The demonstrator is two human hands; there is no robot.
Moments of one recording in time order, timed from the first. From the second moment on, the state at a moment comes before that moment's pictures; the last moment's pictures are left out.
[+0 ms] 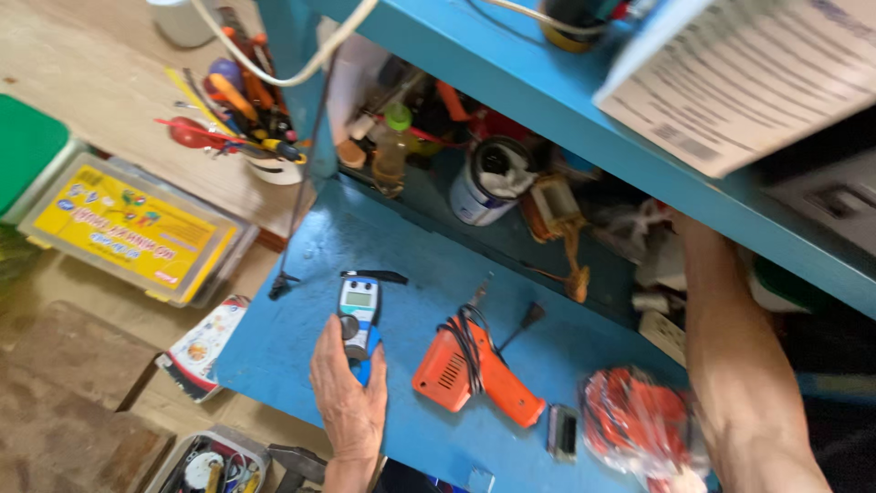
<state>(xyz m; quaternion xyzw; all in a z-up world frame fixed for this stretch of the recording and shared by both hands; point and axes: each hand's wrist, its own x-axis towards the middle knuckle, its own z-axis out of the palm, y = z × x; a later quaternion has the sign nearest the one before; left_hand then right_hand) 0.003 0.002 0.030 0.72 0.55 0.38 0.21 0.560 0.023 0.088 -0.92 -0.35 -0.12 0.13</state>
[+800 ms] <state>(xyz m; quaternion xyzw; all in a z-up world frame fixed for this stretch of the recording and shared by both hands) 0.005 -0.002 0.028 0.74 0.57 0.30 0.19 0.537 0.030 0.016 -0.94 -0.17 -0.01 0.31</state>
